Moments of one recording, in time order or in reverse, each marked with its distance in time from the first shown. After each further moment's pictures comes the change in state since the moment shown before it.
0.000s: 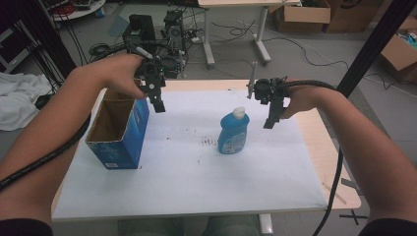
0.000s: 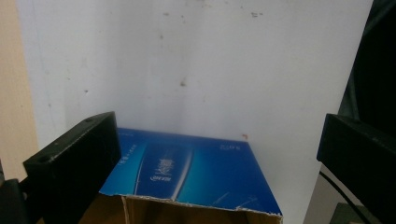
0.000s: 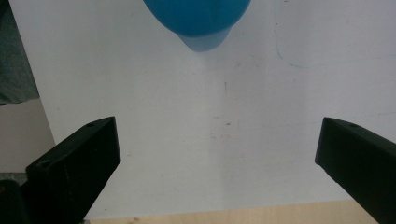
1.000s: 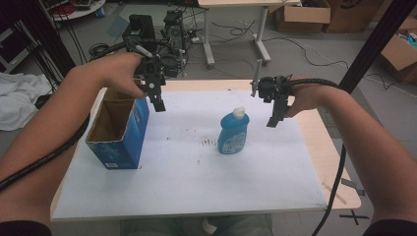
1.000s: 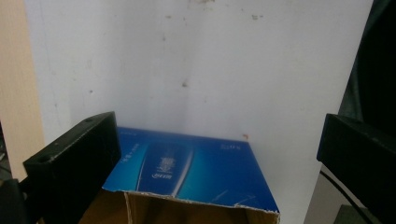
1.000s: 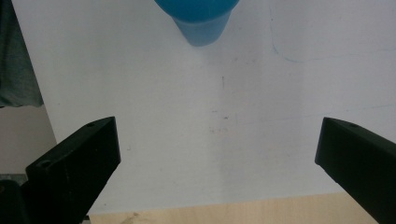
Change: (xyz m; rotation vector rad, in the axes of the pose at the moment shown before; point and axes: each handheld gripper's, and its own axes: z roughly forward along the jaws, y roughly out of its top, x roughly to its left) left arm -0.004 0.002 -0.006 0.003 0.020 -0.001; right arm 0.001 -0.009 -0.008 -0.005 -0.014 0.001
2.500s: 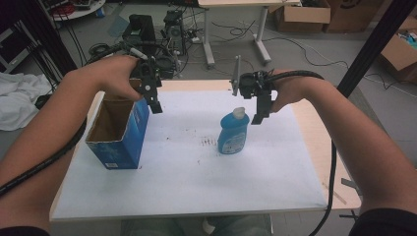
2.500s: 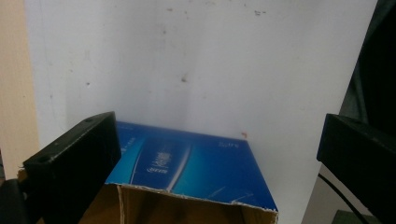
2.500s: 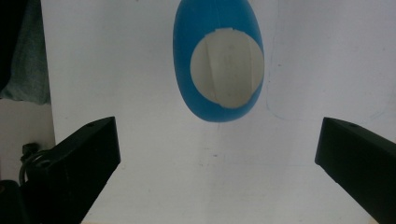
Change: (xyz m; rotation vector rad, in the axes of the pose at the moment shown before) left arm -0.001 -0.012 0.004 -0.013 0.001 -0.035; right arm 0.013 0.055 -0.016 -0.022 -0.005 -0.191
